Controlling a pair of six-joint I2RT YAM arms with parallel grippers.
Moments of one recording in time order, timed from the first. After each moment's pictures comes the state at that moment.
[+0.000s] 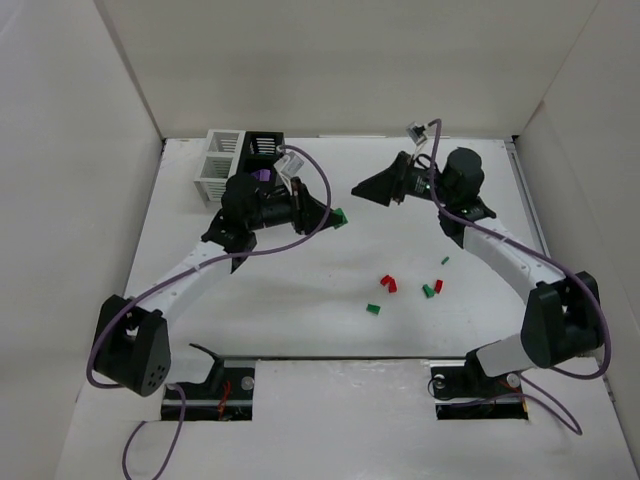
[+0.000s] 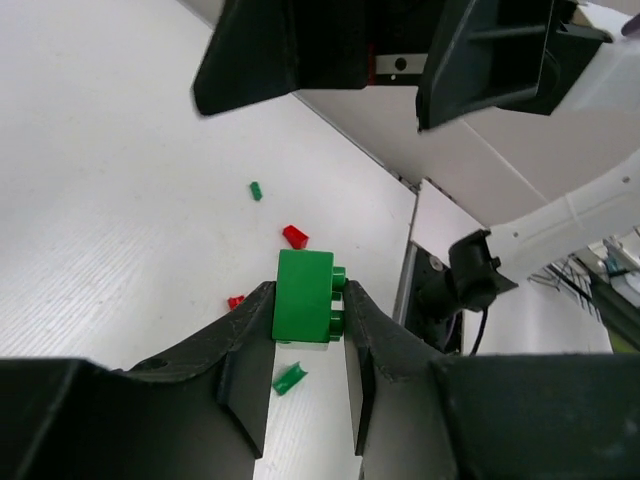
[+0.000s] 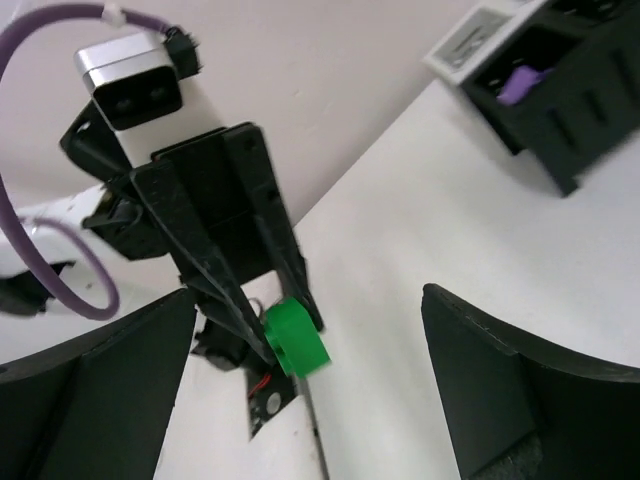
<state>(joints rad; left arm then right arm) -0.47 1.31 0.88 0.40 0.85 -0.54 0.35 1.44 1.05 0.48 -0.92 0.81</state>
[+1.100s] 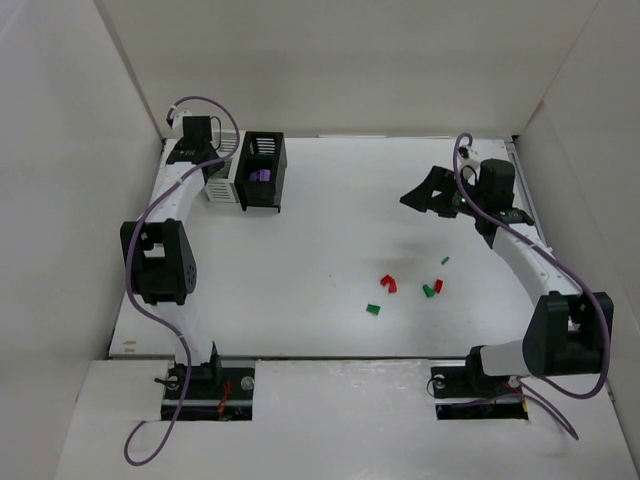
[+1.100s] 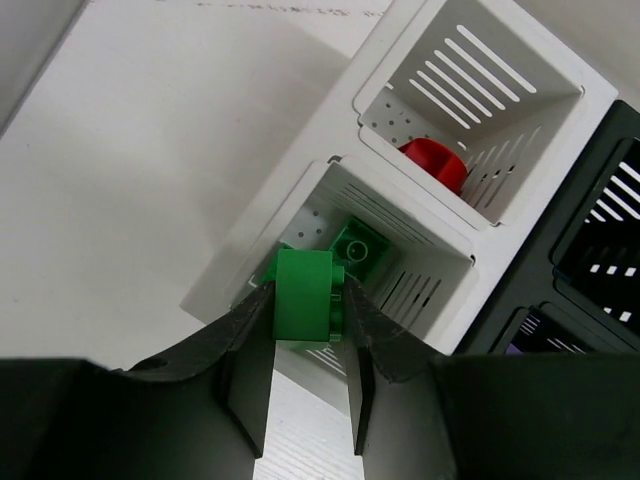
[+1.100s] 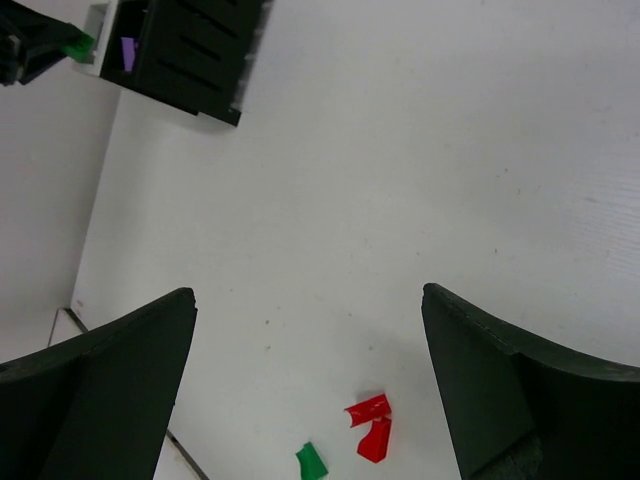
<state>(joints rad) 0.00 1.87 1.59 -0.42 -0.29 -0.47 0.04 1.36 0.98 -0.08 -0.64 0.43</state>
